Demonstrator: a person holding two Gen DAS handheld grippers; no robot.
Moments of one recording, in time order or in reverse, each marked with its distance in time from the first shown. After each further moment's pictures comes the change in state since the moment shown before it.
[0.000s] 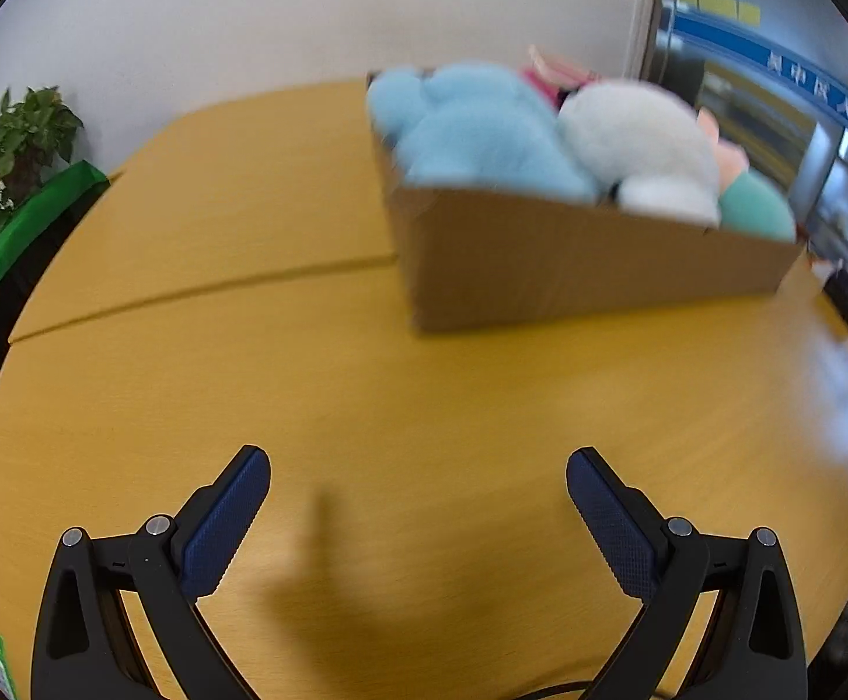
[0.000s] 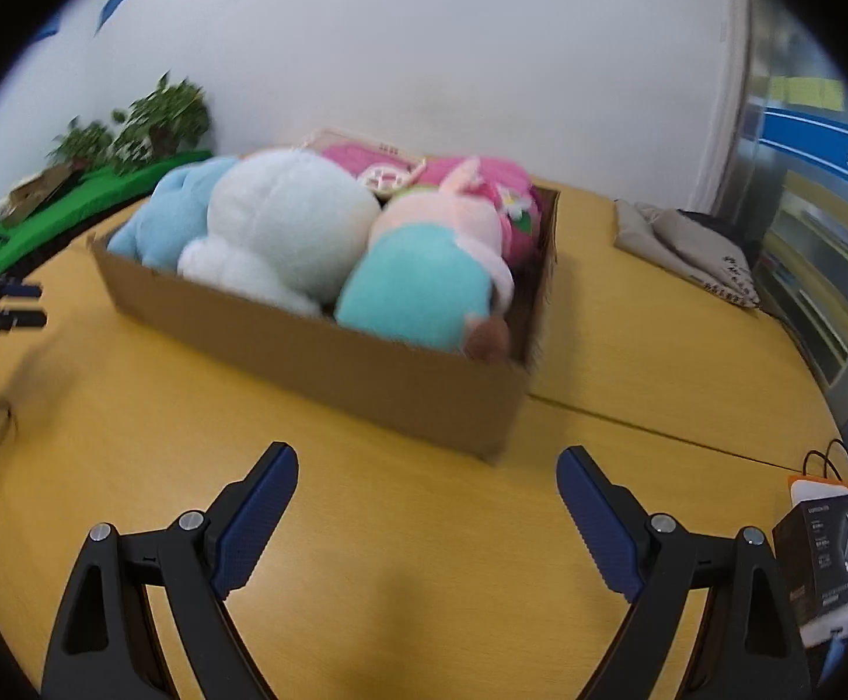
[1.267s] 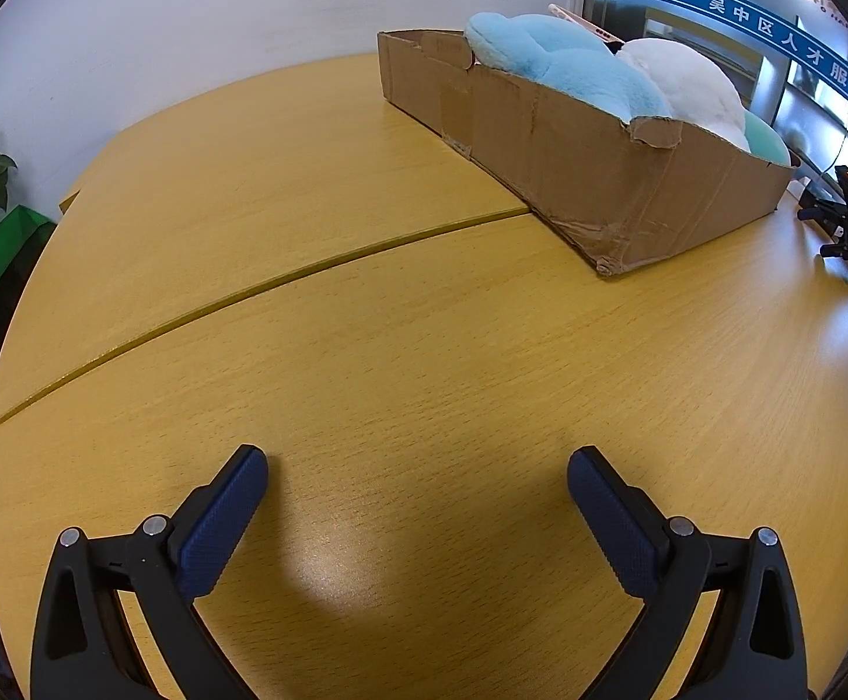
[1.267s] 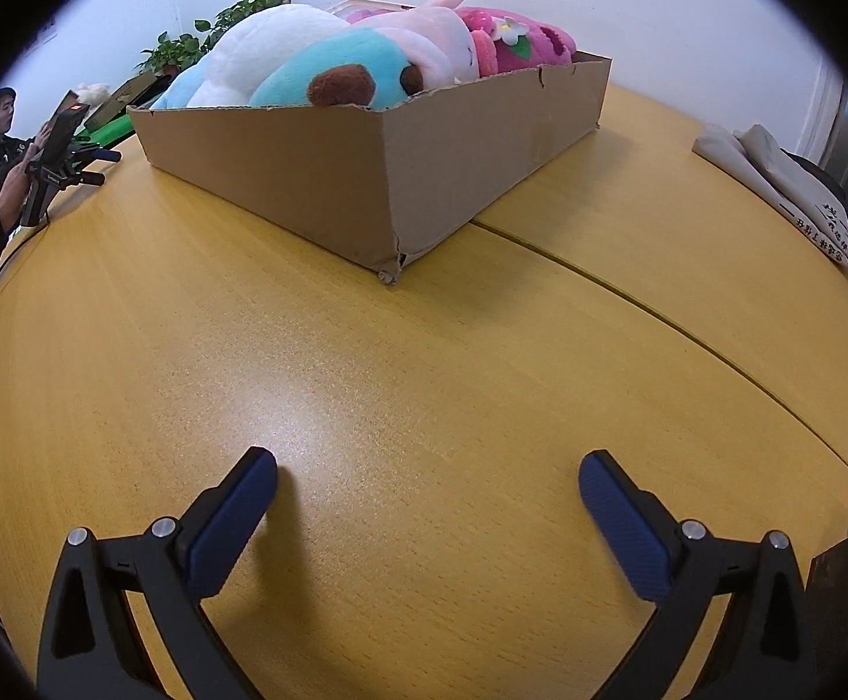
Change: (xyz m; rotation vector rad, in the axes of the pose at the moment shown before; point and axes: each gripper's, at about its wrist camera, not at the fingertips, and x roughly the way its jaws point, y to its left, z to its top) left arm 0.035 0.105 0.011 0.183 0.020 -0.091; right arm 0.032 -0.083 -0.054 -0.144 0.173 0.234
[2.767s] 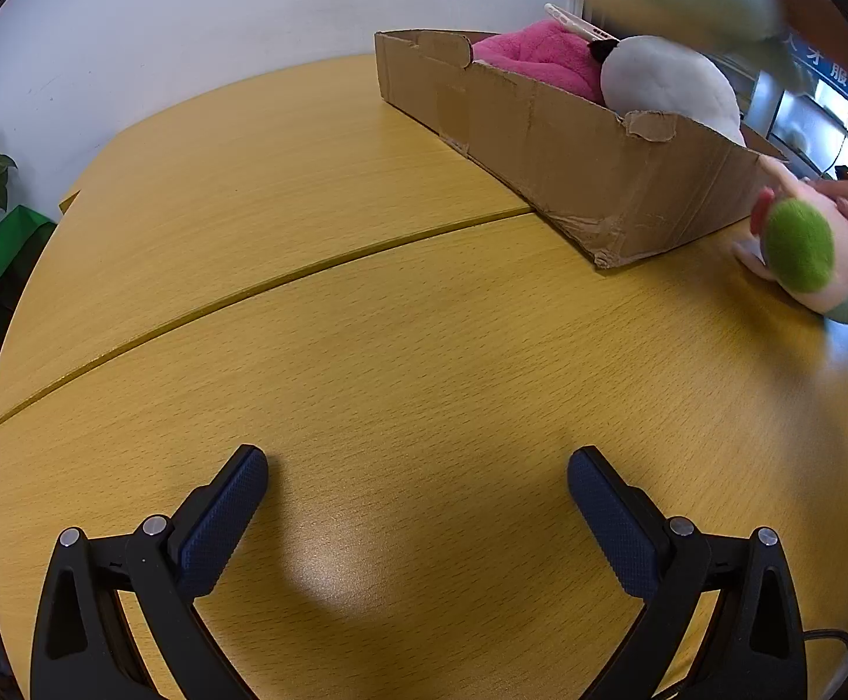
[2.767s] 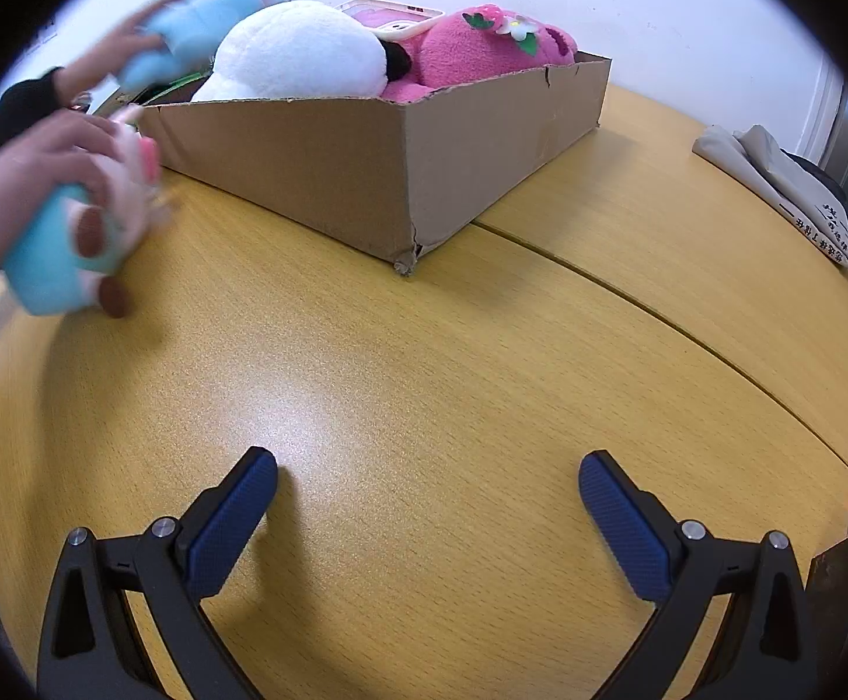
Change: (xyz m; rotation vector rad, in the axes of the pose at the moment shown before) left arm 0.007 0.008 0.007 -0.010 0.001 -0.006; right arm 0.003 0.004 0.006 -0.003 0.009 -0.009
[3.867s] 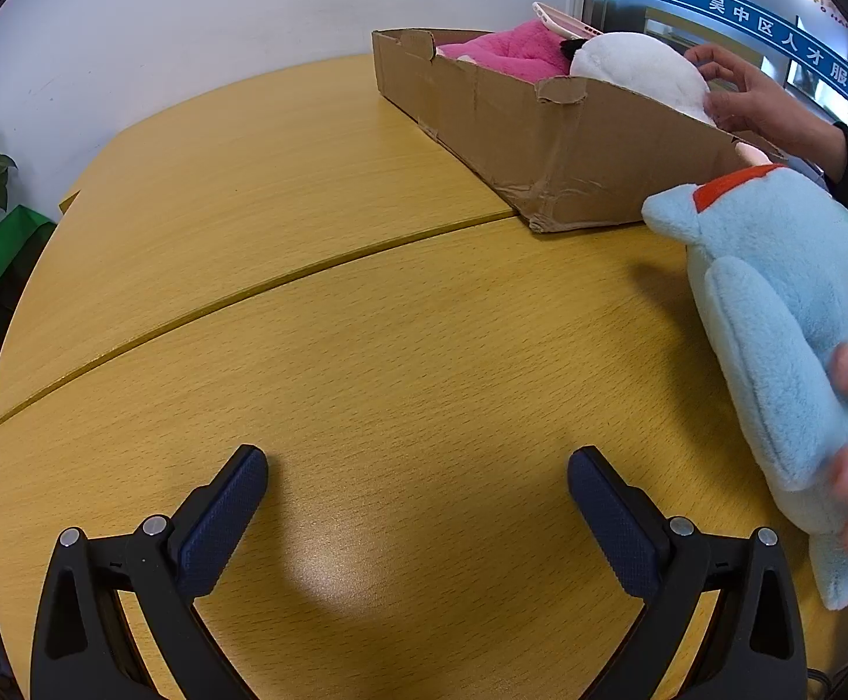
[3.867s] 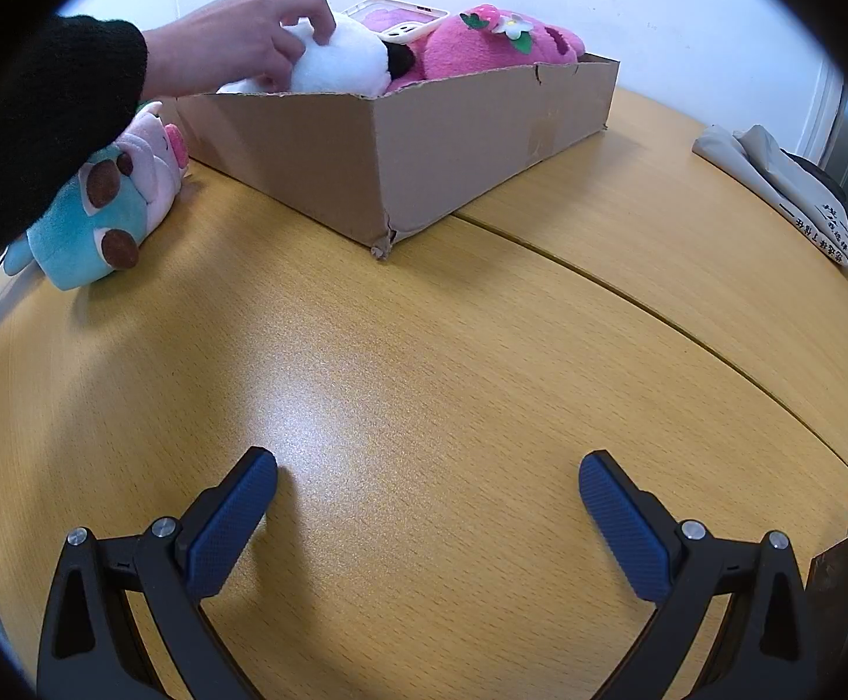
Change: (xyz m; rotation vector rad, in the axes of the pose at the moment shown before) left arm 0.002 -0.008 0.001 0.001 0.000 0.001; right arm 0.000 0.001 0.000 0.002 0.000 0.001
